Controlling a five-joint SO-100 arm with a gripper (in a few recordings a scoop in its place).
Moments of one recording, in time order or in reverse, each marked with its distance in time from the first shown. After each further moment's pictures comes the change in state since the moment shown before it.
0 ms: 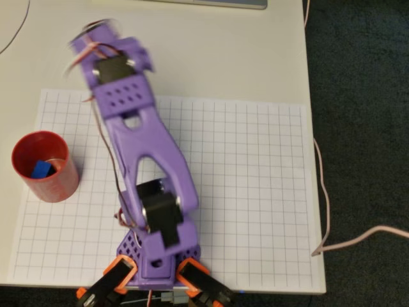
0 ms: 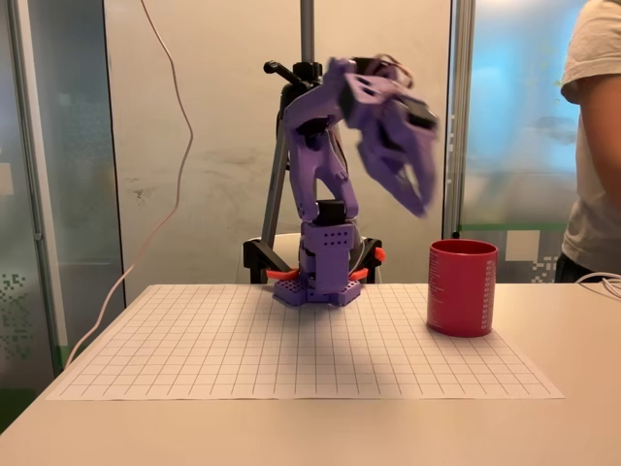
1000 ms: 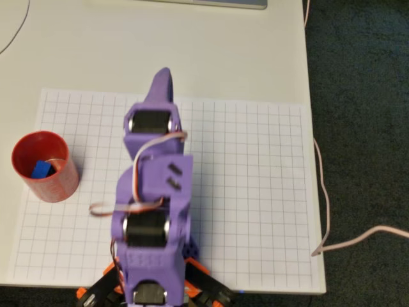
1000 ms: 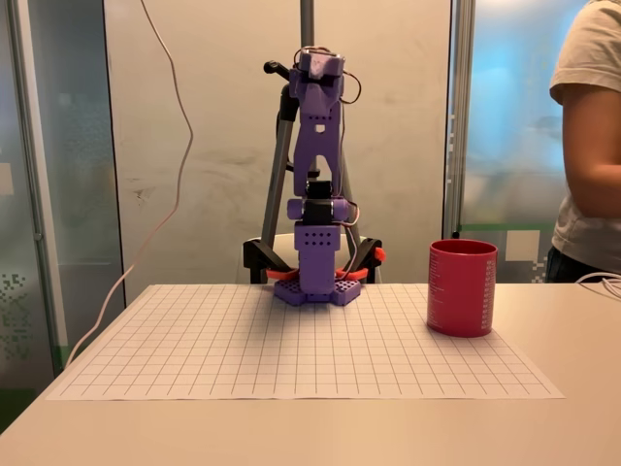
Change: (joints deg) arm 15.6 52.3 5.0 18.9 4.5
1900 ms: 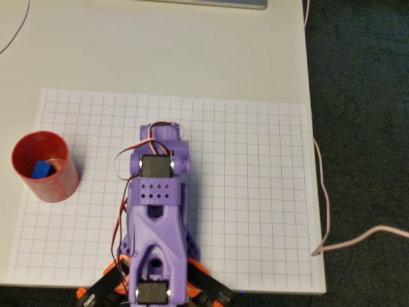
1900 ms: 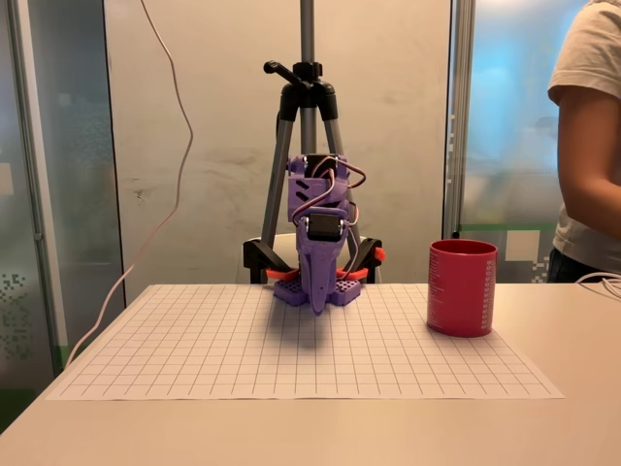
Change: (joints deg) arm -2.0 -0.3 52.4 -6.1 0.9
